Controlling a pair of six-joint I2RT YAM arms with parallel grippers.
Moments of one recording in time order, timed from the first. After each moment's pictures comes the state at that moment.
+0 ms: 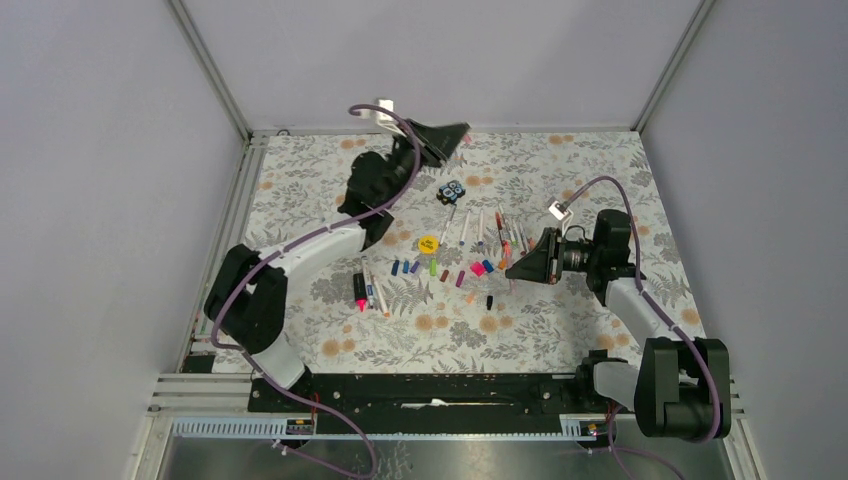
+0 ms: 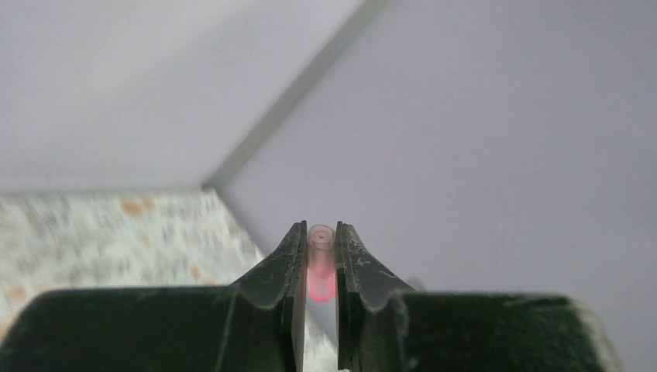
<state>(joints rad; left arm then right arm) -0.66 1.66 1.16 0.82 0.15 -0.87 -0.01 1.16 0.51 0.19 -1.44 0.35</state>
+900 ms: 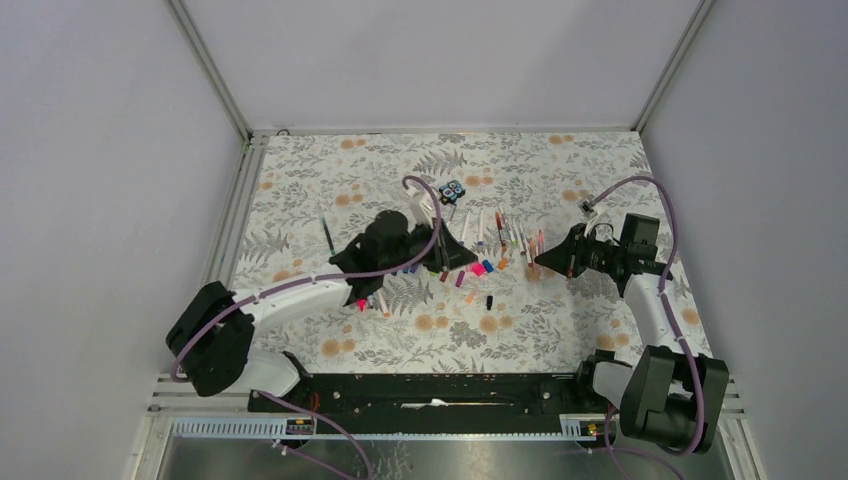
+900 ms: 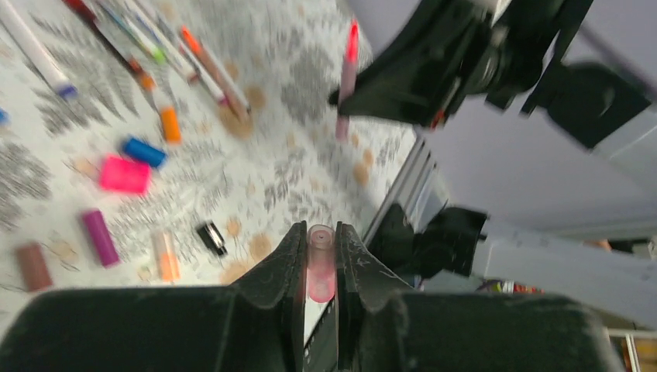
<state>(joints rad) -0.78 1.37 0.81 0.35 0.35 -0.80 -0.23 1.11 0.61 -0.30 -1.10 -0.14</state>
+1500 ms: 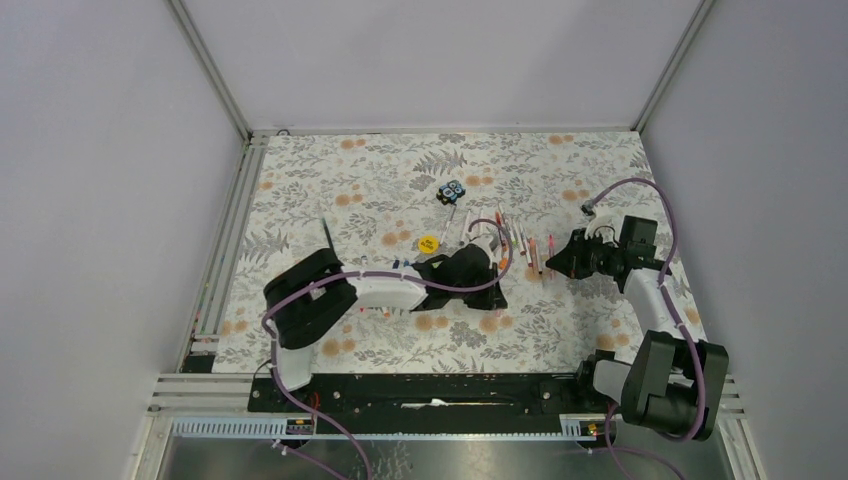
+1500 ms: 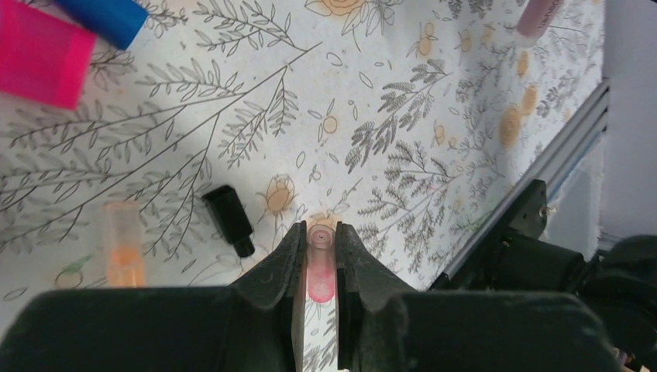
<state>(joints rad) -1.06 1.85 1.03 0.16 0.11 -0.86 -0.25 1.17 0.61 -0.36 -0.85 -0.20</state>
